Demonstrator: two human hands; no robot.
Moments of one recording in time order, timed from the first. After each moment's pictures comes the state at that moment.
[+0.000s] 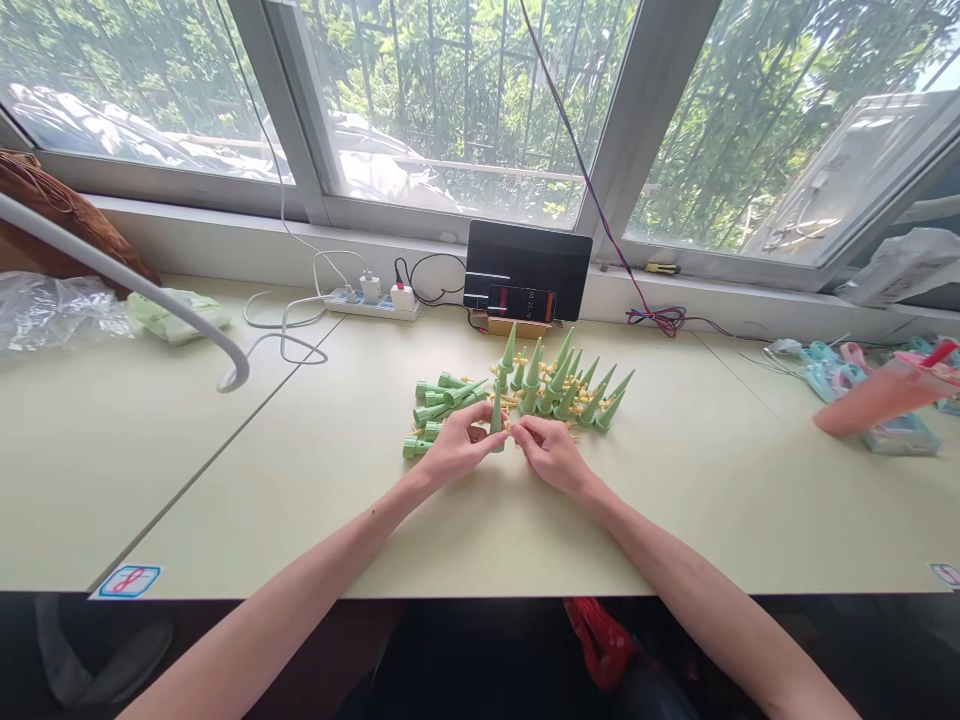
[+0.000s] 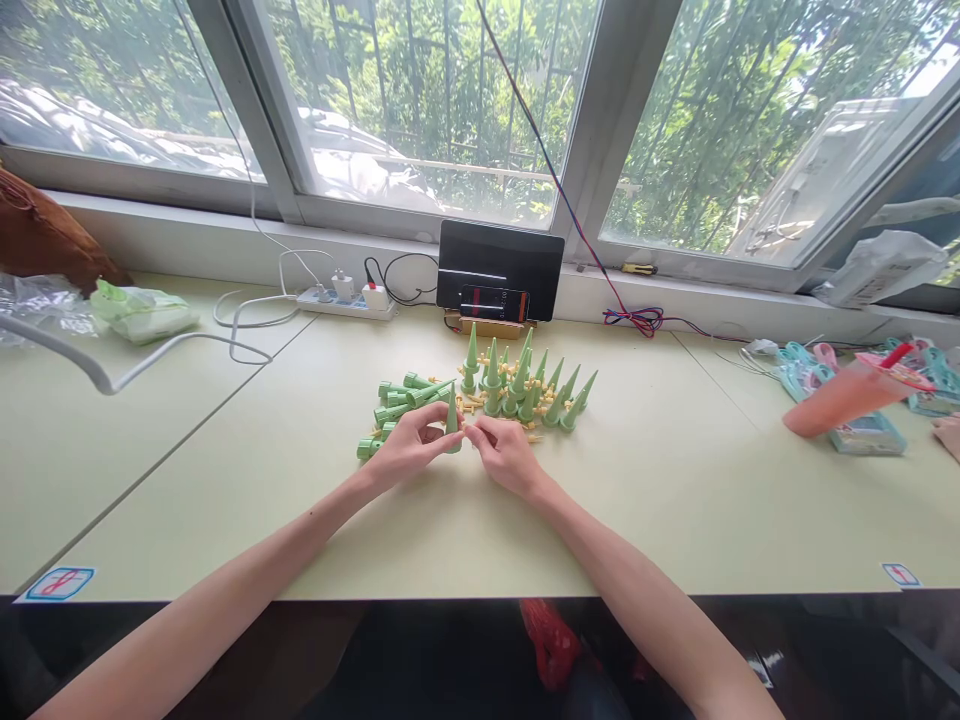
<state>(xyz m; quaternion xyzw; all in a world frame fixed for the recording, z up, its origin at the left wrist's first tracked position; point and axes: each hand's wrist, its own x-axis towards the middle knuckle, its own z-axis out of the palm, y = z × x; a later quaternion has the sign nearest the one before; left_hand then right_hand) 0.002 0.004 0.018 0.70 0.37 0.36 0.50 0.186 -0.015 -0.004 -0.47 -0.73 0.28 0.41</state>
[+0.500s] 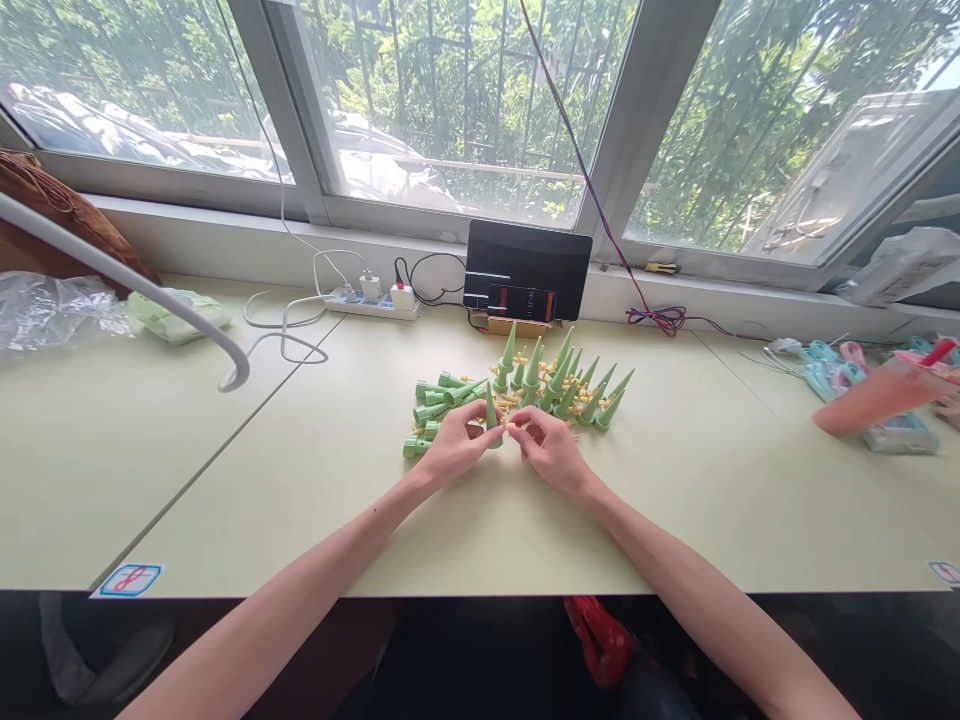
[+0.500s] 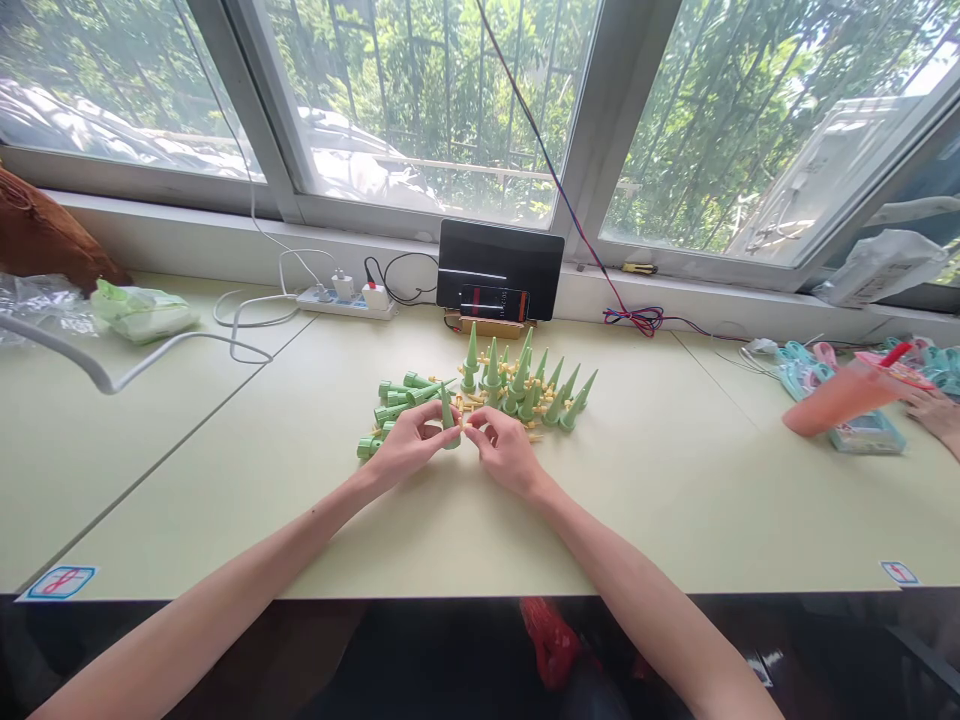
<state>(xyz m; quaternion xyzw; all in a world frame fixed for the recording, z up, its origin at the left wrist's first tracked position) 0.004 0.002 0.020 0.68 0.39 0.39 0.49 0.185 -0.016 0.000 -0.47 -0.71 0.32 0.43</state>
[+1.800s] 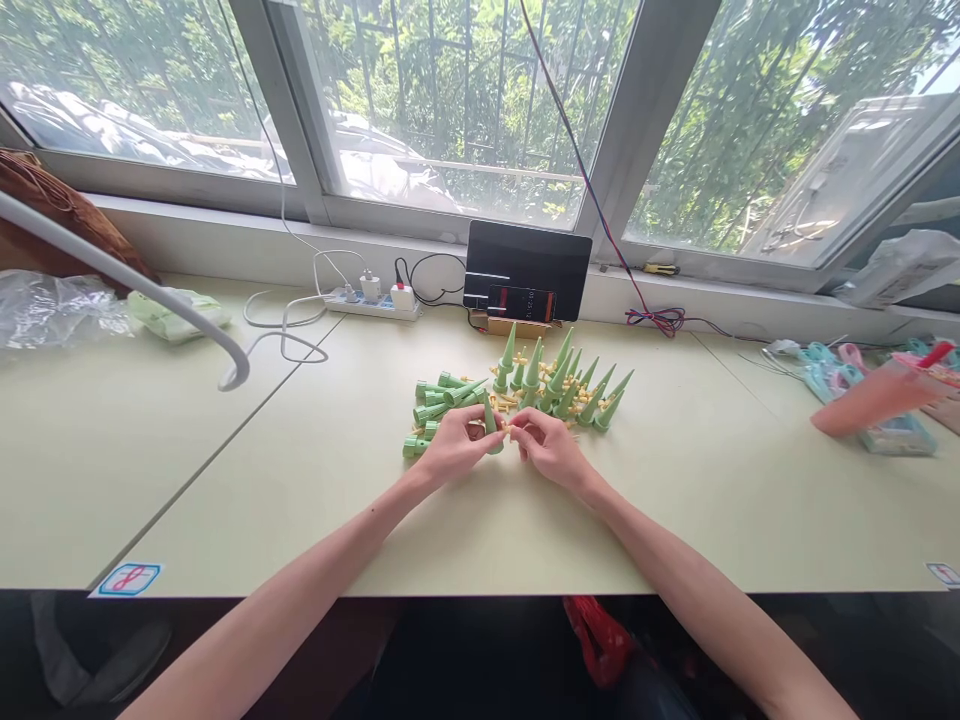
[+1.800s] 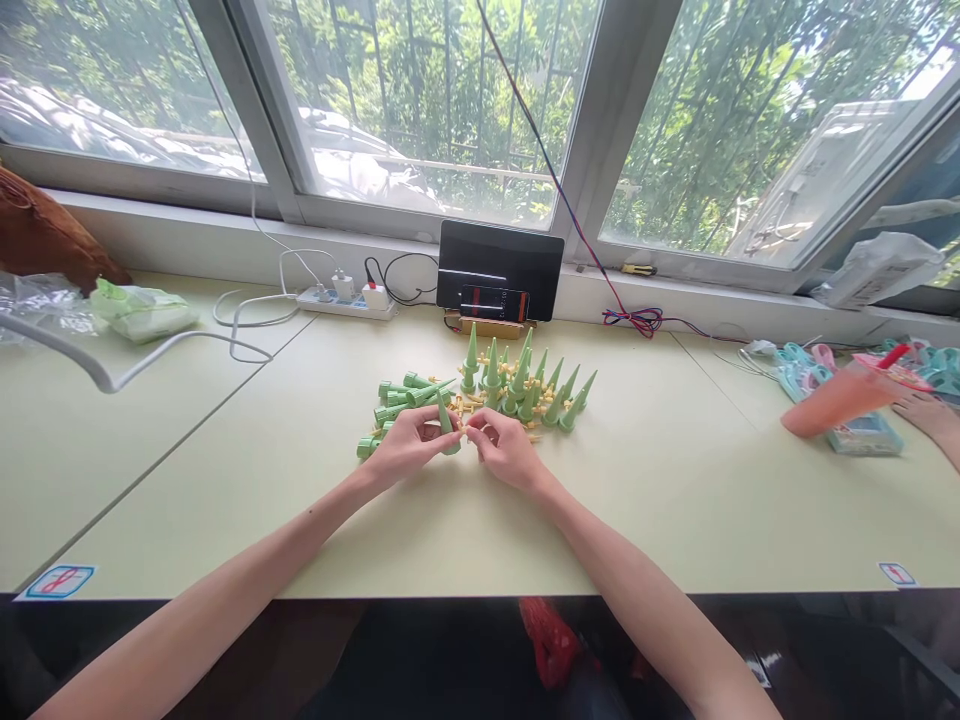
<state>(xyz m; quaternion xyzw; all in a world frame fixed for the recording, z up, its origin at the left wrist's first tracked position) 0.002 0.003 0.017 0.68 0.40 0.36 0.50 0.190 -0.011 -0.006 -0.42 -0.70 0.40 0.42</state>
